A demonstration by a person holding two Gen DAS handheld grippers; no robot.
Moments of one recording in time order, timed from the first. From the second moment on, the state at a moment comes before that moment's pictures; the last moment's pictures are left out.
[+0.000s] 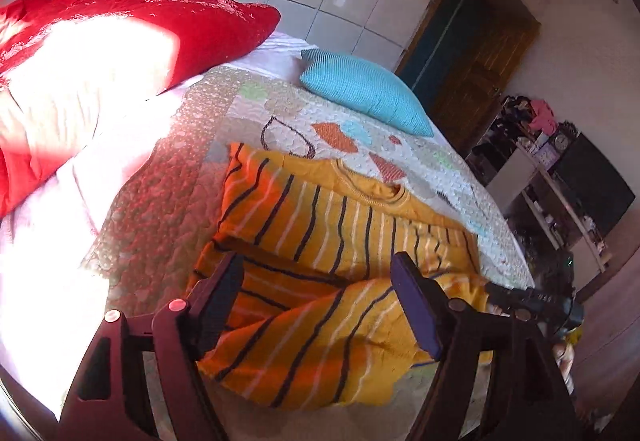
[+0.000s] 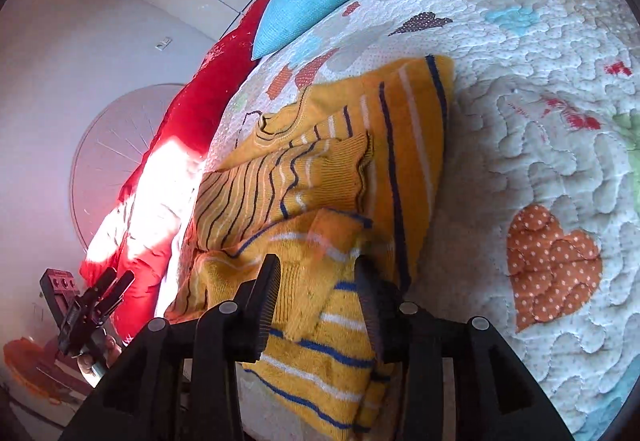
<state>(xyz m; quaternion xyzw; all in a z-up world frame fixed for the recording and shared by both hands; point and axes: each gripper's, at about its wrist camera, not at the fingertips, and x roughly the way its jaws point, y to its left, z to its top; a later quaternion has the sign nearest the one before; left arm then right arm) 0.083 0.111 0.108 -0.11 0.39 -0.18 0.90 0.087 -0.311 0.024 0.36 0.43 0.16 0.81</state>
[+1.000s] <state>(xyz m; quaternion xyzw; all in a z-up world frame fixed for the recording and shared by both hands) 0.193 0.078 0.083 -0.01 0.42 -0.15 0.89 0.042 -0.304 0.022 0.27 0.44 0.10 0.85</state>
